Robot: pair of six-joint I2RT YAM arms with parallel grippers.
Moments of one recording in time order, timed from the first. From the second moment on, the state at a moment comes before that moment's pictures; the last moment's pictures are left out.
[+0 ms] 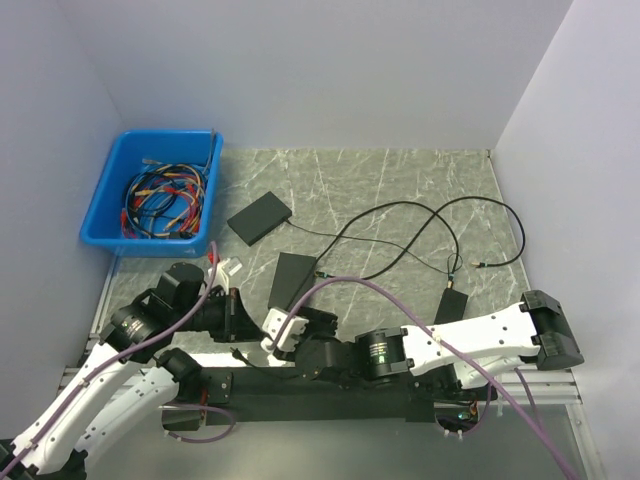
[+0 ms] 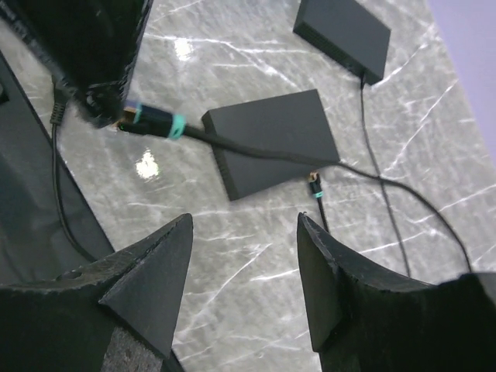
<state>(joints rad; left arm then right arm) -0.60 0.54 0.71 -0.88 0.54 -0.70 1.65 1.32 0.99 -0.32 0.78 -0.05</state>
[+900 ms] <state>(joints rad) -0.60 0.53 0.69 -0.90 0.62 -0.70 1.65 1.43 1.08 -0.22 0.58 -0.20</state>
